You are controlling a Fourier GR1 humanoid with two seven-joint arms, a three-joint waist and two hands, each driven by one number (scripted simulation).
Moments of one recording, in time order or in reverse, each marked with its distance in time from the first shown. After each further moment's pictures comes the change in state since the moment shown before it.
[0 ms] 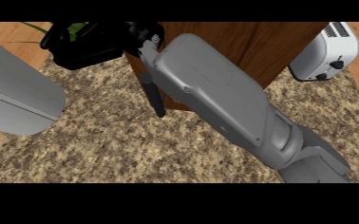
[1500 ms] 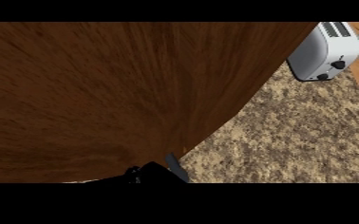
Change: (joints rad) left arm -0.004 -0.079 -0.297 -0.081 -0.182 0.195 -0.102; right arm 0.667 -0.030 0.312 -1.174 0.607 -0.417 0.417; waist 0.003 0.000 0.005
